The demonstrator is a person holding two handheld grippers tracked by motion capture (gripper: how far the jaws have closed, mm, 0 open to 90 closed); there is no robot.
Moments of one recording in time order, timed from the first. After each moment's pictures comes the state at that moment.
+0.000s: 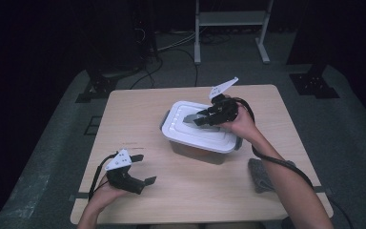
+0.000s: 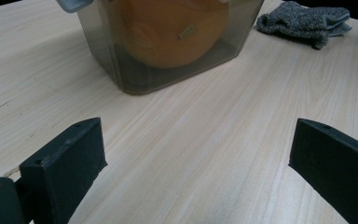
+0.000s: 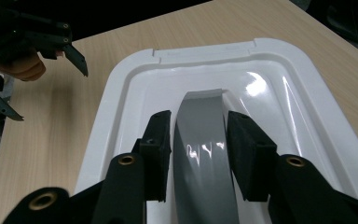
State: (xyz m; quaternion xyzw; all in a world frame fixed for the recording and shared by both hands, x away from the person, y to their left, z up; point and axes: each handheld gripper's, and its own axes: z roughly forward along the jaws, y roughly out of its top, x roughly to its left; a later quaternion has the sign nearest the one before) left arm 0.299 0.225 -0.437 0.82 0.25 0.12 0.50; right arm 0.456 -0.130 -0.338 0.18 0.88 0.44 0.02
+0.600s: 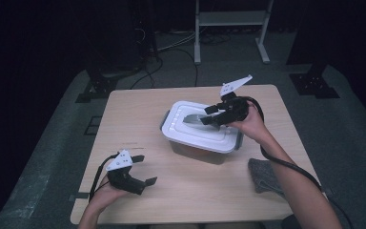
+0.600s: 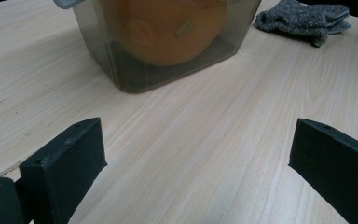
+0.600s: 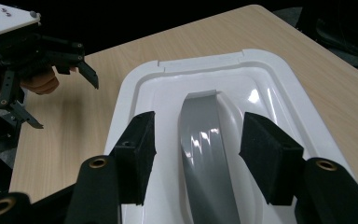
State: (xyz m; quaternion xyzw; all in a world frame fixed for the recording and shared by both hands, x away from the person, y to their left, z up) left arm 0.299 0.224 -0.438 0.82 0.25 0.12 0.49; right arm 0.444 -0.156 -0.324 0.19 0.86 0.47 0.03
